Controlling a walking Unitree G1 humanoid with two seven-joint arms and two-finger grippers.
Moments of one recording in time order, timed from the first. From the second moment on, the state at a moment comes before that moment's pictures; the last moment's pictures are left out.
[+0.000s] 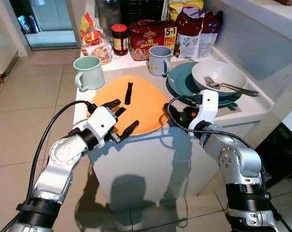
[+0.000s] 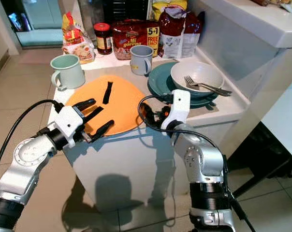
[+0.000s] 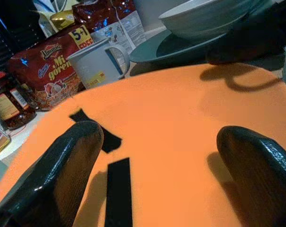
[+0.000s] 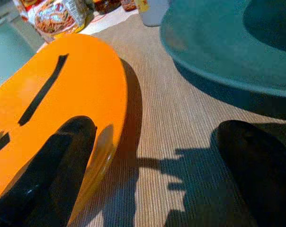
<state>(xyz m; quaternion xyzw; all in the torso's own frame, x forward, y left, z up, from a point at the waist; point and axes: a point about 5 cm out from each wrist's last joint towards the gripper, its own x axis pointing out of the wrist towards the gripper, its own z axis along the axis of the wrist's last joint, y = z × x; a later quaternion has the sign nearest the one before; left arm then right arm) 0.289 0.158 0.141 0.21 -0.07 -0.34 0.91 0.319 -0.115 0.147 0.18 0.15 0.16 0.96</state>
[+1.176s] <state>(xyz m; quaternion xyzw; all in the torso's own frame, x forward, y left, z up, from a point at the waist) 0.282 0.147 0.126 0.22 -0.08 -0.34 0.91 0.326 -0.101 0.143 0.33 0.19 0.30 0.87</state>
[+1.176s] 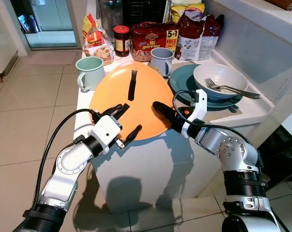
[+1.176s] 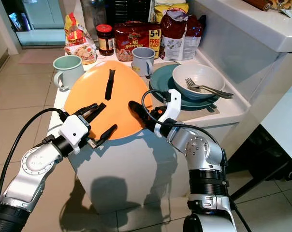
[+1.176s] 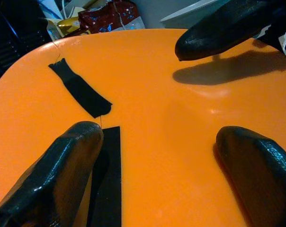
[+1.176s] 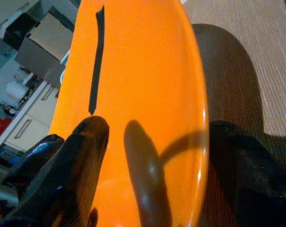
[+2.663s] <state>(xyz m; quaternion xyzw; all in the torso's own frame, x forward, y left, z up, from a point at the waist) 0.286 0.150 0.131 0.22 -0.09 -0.33 0.91 0.325 -0.102 0.145 0.40 0.17 0.31 0.84</state>
